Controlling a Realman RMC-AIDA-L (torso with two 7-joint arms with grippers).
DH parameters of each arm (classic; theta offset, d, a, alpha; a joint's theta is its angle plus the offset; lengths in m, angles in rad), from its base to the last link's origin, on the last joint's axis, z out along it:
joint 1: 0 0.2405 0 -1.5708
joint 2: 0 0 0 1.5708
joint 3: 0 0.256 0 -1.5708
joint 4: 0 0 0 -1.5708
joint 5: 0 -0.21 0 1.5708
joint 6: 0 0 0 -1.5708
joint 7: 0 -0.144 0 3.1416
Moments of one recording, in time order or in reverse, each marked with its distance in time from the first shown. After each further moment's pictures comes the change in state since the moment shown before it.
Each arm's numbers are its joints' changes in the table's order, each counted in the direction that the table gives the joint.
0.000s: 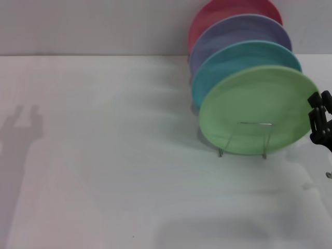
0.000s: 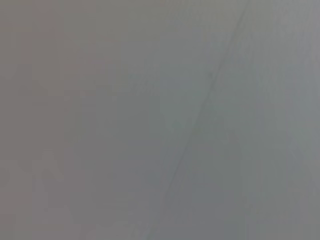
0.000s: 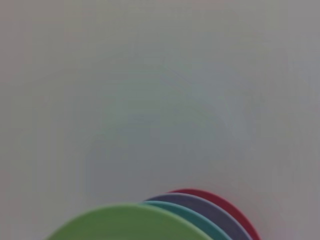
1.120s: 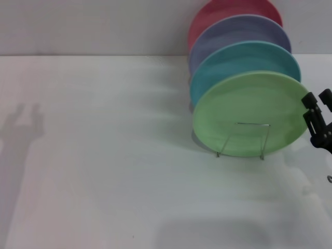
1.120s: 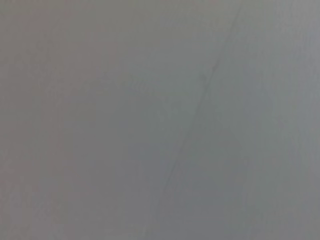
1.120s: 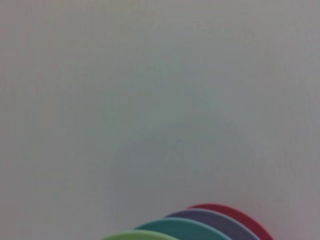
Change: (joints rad) left arm -0.007 0.007 0.000 0.003 0.000 0.009 0.000; right arm -0.009 -0.005 -0.051 -0.012 0.001 -0.071 -0.023
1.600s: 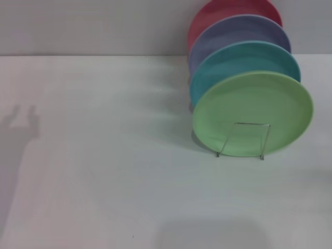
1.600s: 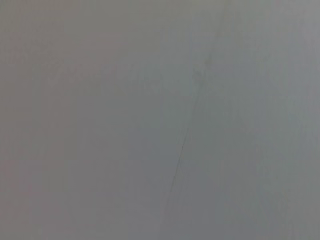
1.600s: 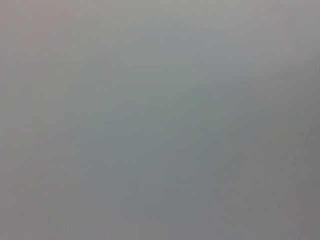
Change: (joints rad) left arm -0.003 -0.006 -0.007 0.063 -0.015 0.005 -0.083; right arm -0.098 -0.003 0.250 -0.151 -0.285 -0.242 -0.239
